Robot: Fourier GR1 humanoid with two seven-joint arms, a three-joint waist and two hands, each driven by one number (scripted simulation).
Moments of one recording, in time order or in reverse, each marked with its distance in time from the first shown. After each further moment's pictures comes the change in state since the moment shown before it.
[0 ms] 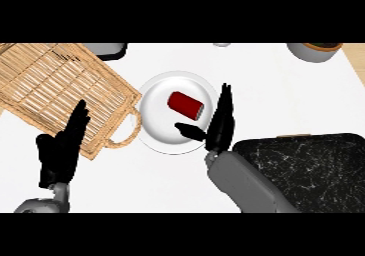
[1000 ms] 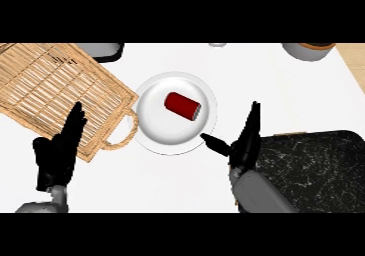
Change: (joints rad) left arm 0.021 -0.022 0.030 -0.007 -0.025 -0.010 -0.012; right arm 0.238 -0.078 -0.095 -0.139 0.077 -0.032 -0.074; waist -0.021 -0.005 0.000
